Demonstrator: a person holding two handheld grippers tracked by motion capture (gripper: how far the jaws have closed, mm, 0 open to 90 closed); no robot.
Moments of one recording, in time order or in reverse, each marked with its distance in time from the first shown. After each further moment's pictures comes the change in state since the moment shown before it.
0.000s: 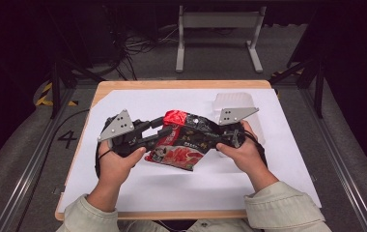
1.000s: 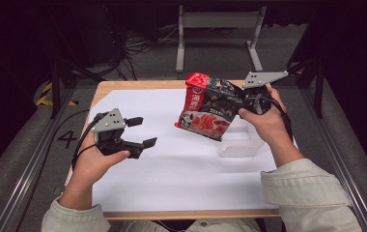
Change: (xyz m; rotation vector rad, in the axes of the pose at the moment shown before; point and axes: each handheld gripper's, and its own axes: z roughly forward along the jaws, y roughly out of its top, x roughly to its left) left arm 0.024 -0.002 -0.025 0.271 0.061 0.031; right arm -0.045 0.055 -0.059 0.068 -0.252 -0.011
